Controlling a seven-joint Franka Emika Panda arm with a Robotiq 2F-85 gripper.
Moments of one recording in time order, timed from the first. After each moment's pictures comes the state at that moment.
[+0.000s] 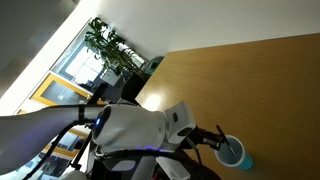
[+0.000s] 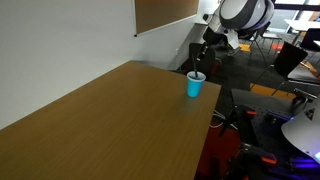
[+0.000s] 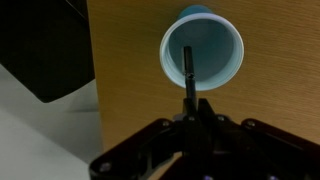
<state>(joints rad) -0.34 -0.05 -0.21 -2.73 0.26 3.02 -0.74</state>
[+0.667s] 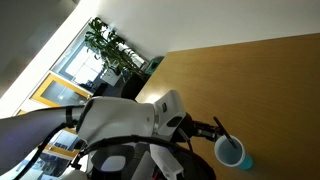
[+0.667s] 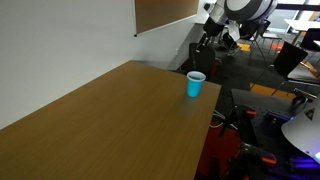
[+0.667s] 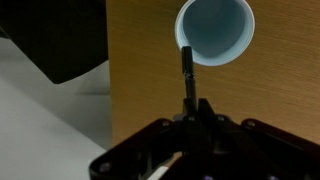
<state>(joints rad) -0.37 -0.13 -0.20 -2.71 0.13 2.99 -0.67</state>
